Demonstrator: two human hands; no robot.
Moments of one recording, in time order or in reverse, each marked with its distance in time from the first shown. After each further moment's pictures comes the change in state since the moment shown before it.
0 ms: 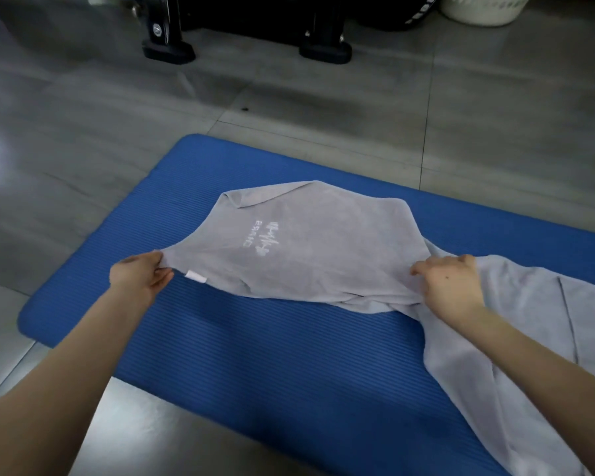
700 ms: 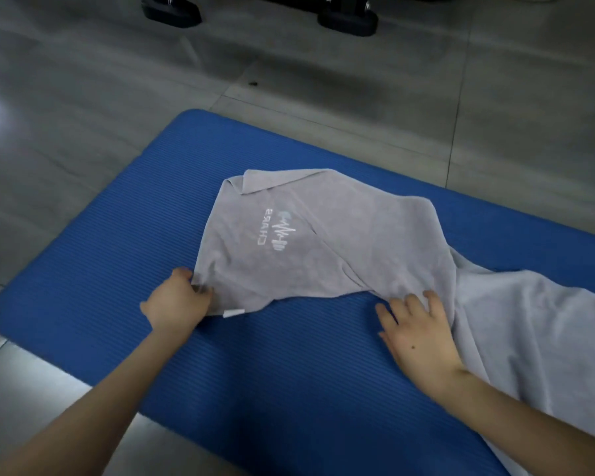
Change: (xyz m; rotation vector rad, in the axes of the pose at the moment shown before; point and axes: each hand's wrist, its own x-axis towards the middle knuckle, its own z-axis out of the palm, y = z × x) left_hand -0.010 -0.070 0.032 1.181 0.057 0.478; right_hand -0.015 -0.059 0.049 -0.152 0.169 -0.294
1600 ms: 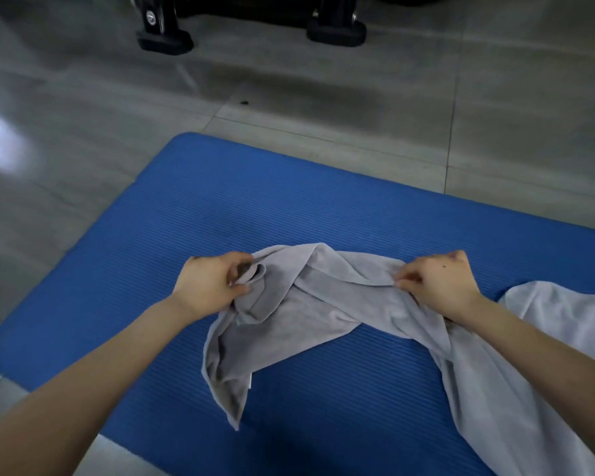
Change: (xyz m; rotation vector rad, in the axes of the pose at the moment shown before) left_hand 0.028 0.072 -0.018 0.209 -0.158 0.687; right_hand 0.079 0.083 0.009 0.380 -0.207 0.217
